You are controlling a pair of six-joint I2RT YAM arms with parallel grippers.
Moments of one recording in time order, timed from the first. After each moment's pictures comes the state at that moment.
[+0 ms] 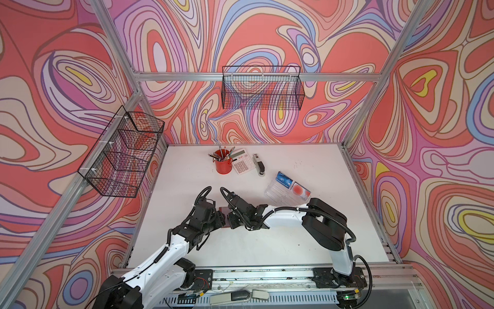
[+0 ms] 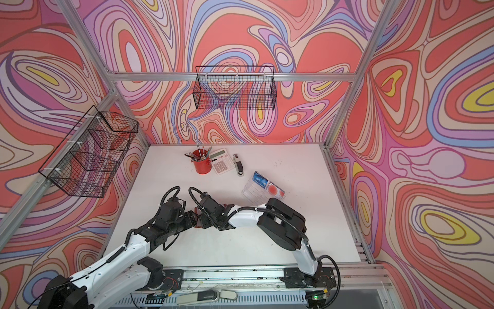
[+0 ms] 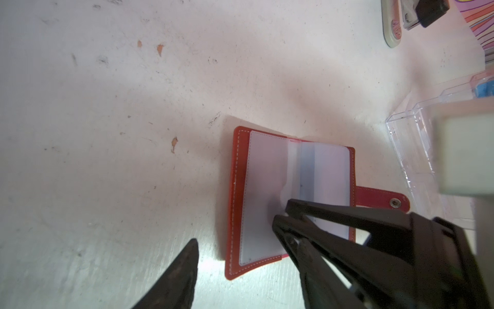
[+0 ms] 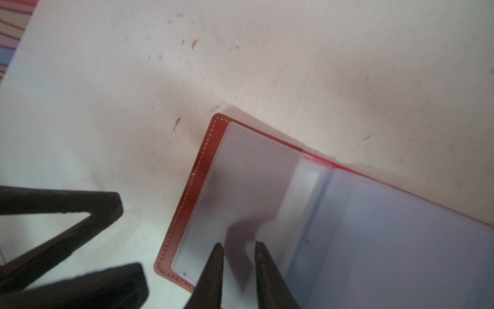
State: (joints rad) left arm -0.42 0.90 0.38 -0.33 0.00 -0.80; right arm 1.06 2.00 1.26 -0.09 0.04 0.54
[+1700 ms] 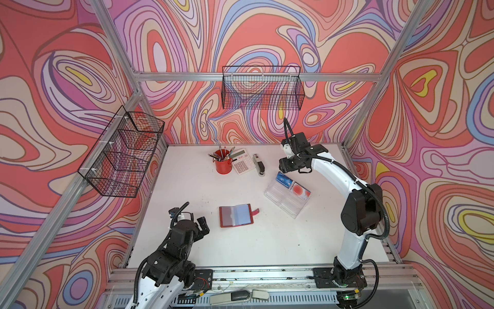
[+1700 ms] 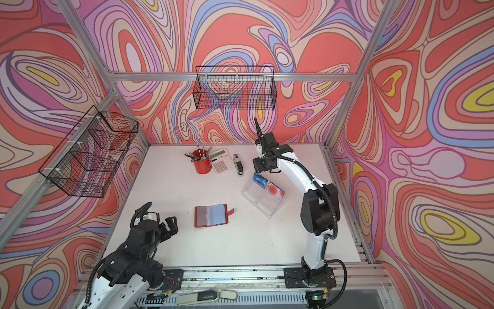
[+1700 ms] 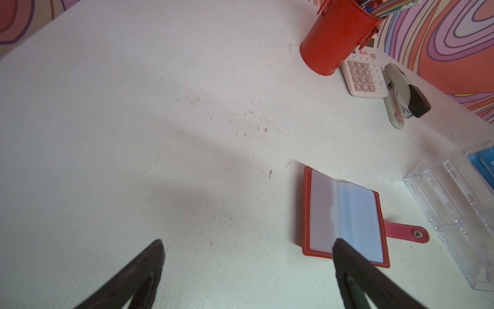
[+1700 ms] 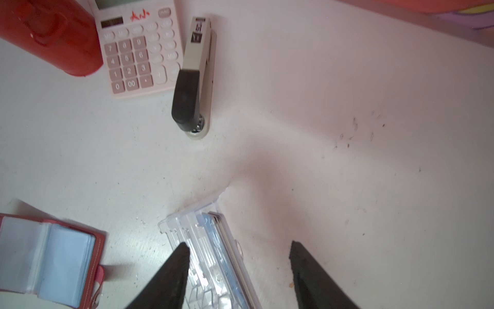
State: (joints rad) left arm -0.42 0.27 0.42 -0.85 -0.36 -0.75; right arm 0.34 1.89 1.69 -0.85 -0.07 0.01
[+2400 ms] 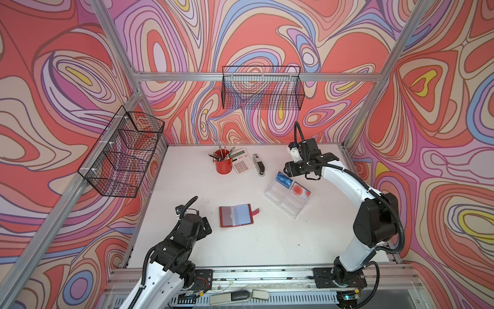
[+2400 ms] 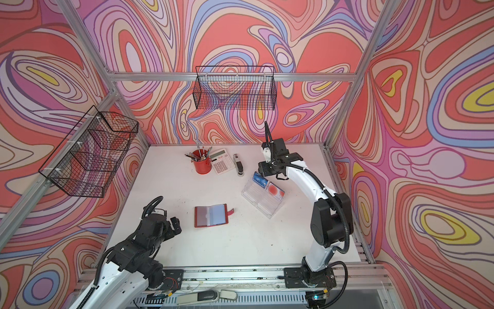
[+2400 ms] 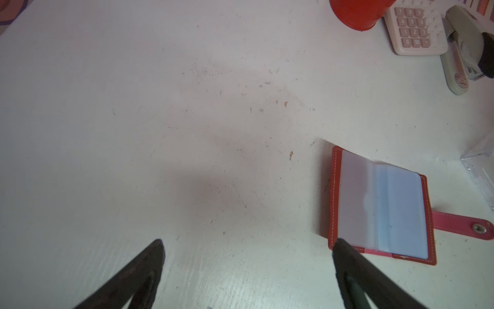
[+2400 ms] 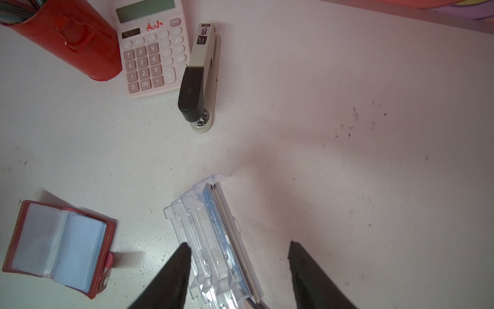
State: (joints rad) left arm -0.42 0.47 0.42 -0.83 -0.35 -0.74; right arm 0.29 1.73 1.49 -0.70 -0.15 0.02
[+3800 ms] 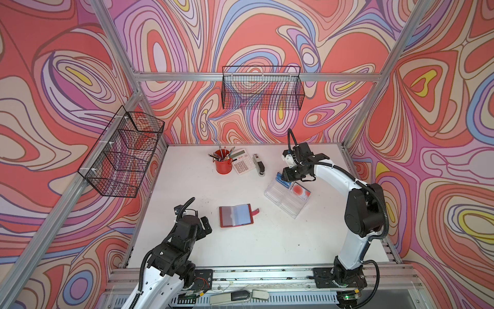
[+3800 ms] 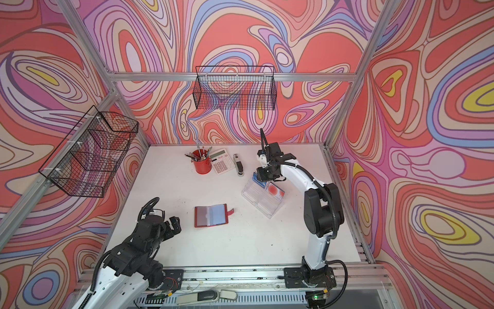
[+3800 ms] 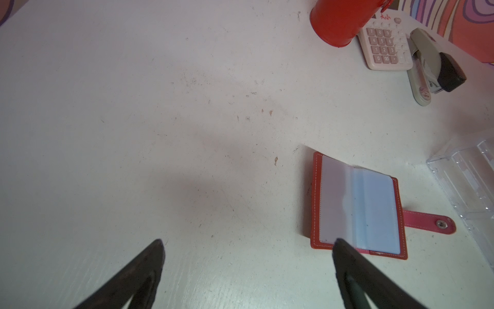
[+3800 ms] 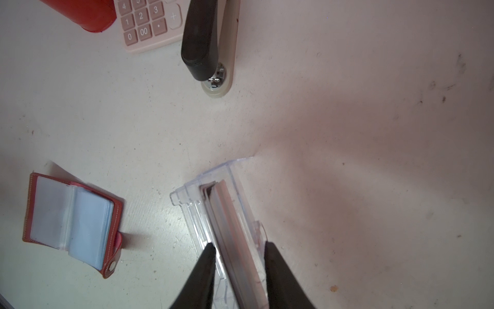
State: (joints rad) left arm -0.42 0.40 0.43 -0.83 -0.33 -0.74; right arm 0.29 1.86 1.51 -0.75 -0.27 0.02
